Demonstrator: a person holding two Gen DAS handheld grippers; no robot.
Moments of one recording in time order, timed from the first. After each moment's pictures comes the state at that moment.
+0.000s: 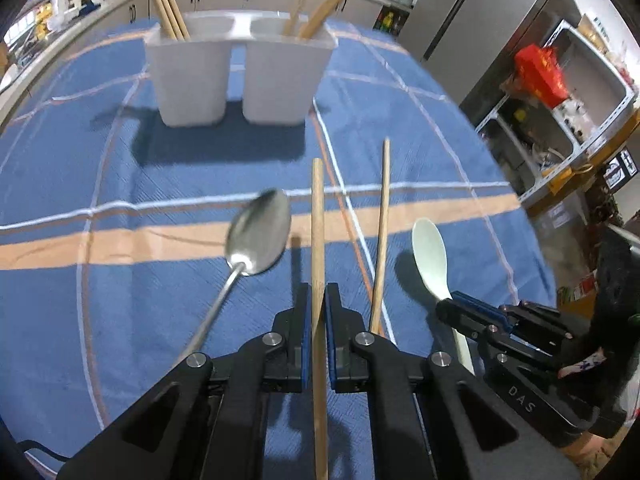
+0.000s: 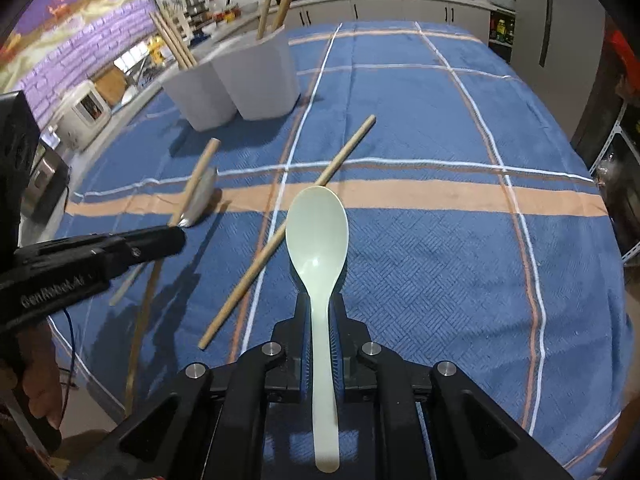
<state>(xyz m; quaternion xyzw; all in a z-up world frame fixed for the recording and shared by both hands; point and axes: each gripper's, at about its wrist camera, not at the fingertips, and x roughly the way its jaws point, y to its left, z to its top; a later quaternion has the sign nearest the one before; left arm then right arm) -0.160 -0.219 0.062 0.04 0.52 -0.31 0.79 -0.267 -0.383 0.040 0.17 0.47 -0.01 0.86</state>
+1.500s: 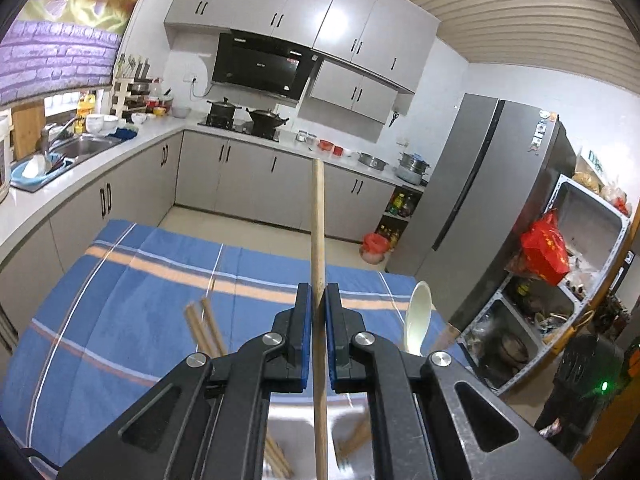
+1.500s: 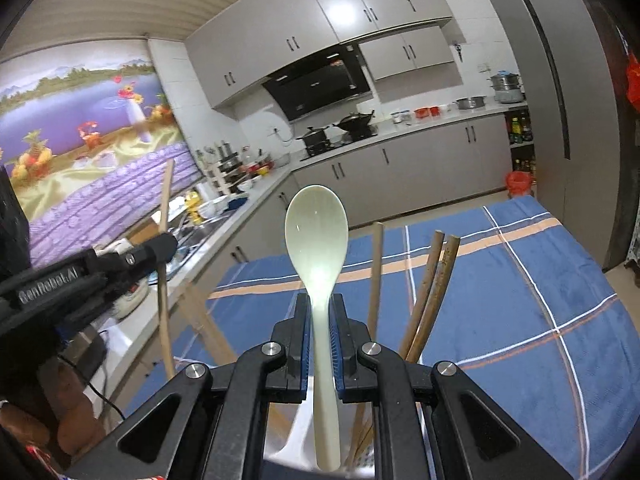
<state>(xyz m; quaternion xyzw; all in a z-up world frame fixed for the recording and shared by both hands) 0.056 -0.206 0.229 -0.09 0.26 -0.29 0.92 -0.048 -0.389 0.168 0.23 0.21 -0.01 0.95</state>
